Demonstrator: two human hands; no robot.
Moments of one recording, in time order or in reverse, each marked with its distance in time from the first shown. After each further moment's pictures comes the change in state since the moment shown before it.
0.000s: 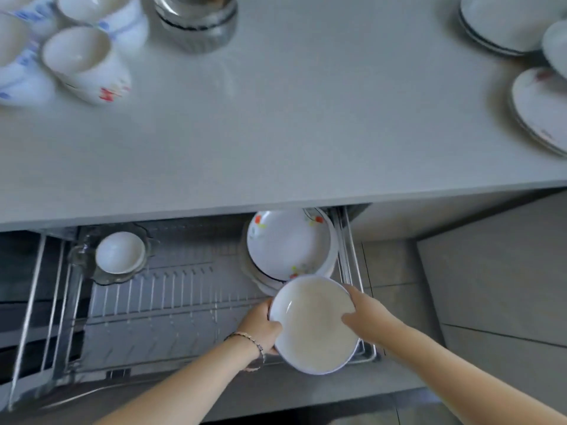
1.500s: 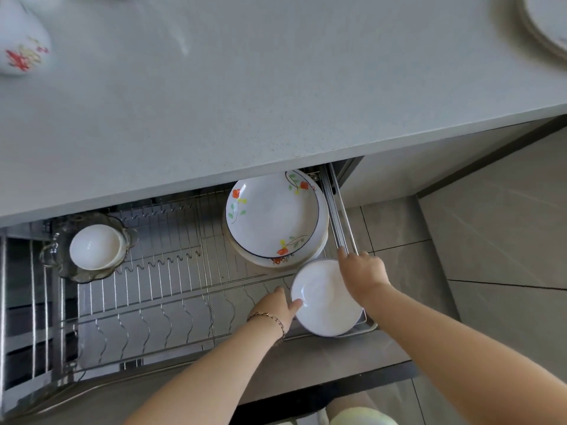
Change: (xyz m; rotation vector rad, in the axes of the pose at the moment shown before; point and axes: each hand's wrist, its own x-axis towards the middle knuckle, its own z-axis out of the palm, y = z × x) left_hand 0.068 -0.022 0.054 0.708 -0.028 0.005; right_hand 0.076 0.044 0.026 -0.778 0.230 0.000
